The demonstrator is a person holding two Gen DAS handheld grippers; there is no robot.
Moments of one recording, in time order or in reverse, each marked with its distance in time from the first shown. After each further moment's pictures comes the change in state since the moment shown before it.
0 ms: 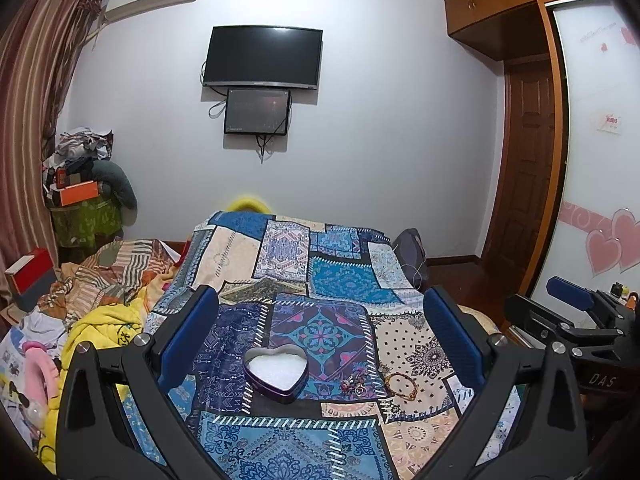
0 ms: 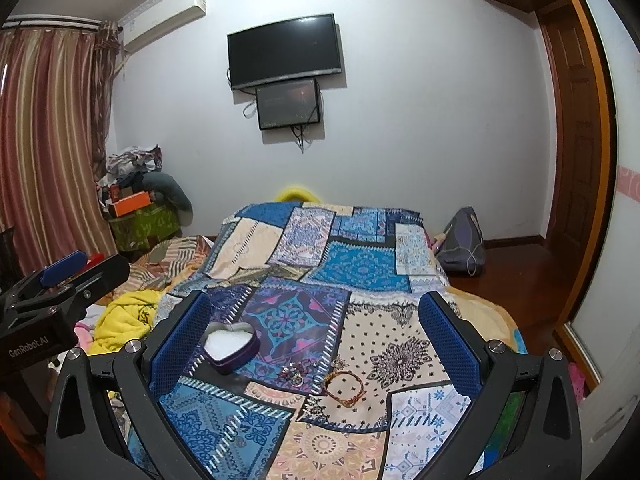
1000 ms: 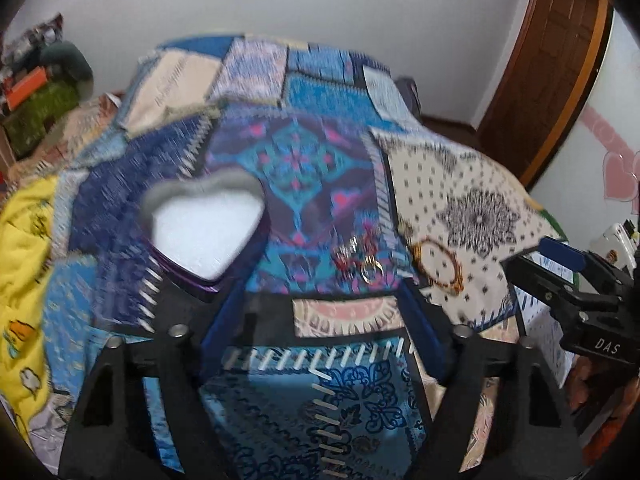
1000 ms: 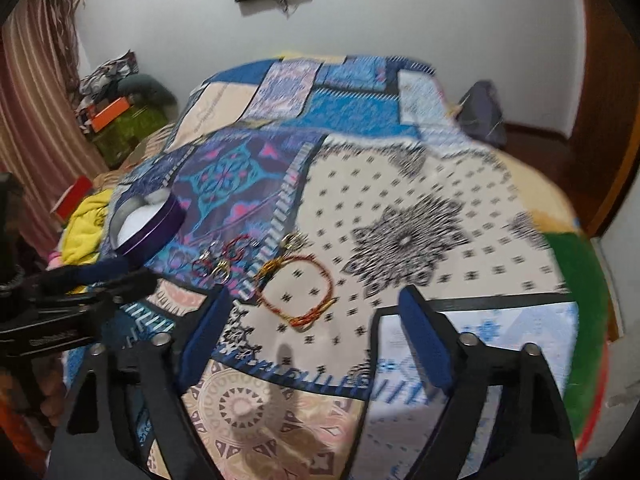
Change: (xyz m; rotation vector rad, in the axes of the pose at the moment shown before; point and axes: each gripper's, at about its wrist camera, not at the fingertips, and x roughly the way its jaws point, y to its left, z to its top) left arm 0.182 -0.006 -0.129 -0.039 0.616 -0.091; right arm 0.131 -0.071 -0.093 0.067 0.467 0.095
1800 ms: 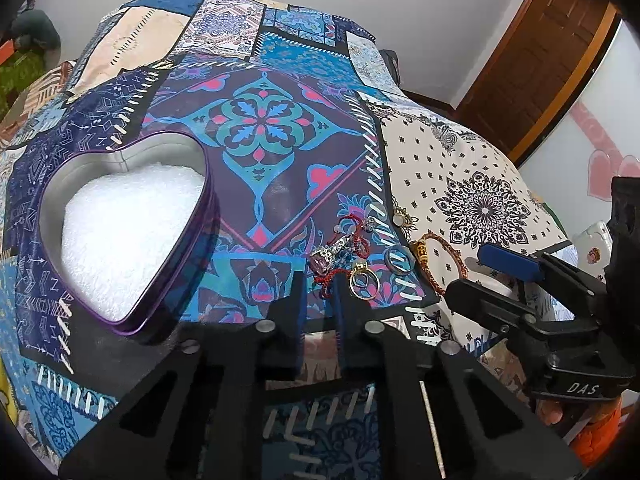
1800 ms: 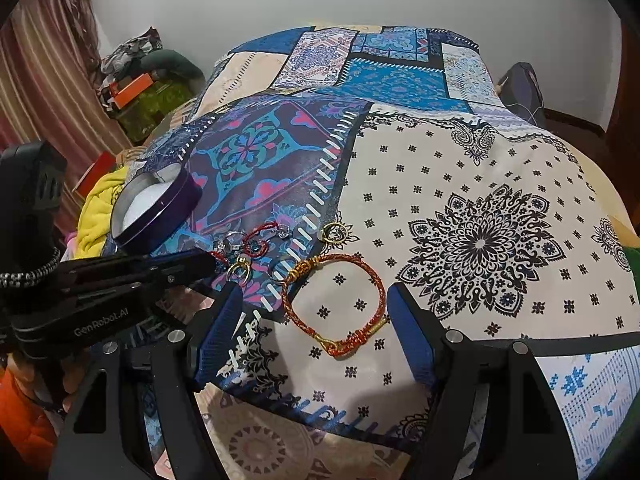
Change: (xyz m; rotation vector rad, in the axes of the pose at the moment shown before) left arm 0.059 0.002 0.011 -0.015 0.094 -0.113; right arm 0.040 0.008 0.010 -0.044 0.087 0.092
